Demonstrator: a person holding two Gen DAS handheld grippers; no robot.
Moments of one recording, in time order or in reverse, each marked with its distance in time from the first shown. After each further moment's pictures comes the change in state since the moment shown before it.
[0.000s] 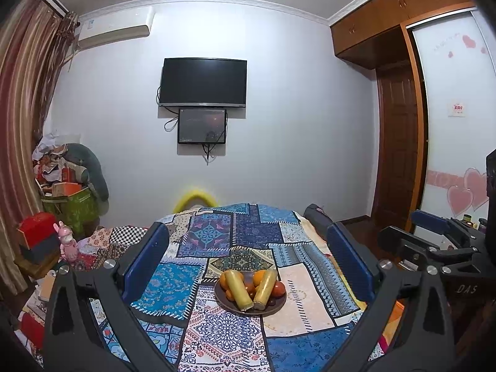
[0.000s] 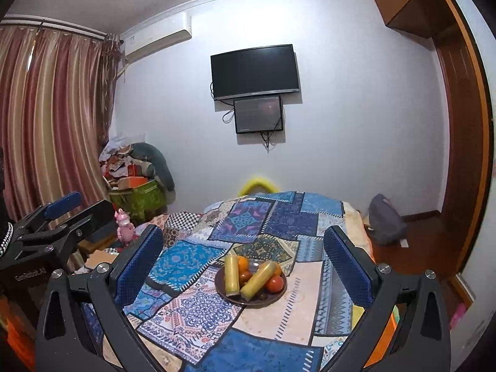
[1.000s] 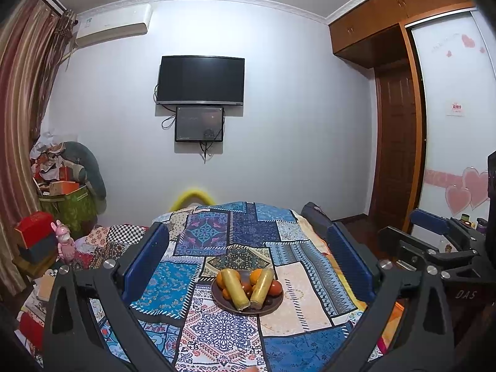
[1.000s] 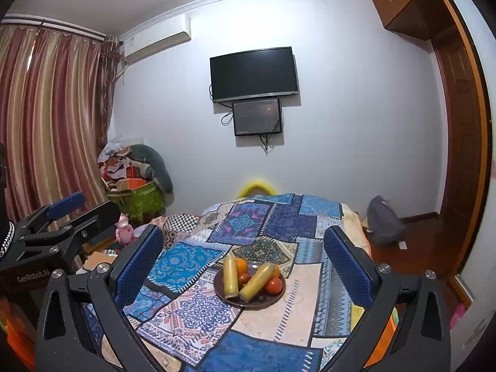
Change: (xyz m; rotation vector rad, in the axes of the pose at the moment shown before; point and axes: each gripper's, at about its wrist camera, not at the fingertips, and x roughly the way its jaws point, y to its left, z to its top) left arm 0.002 -0.002 0.004 -0.003 0.014 -0.017; right arm -0.002 0.003 0.004 -0.004 -0.009 -0.011
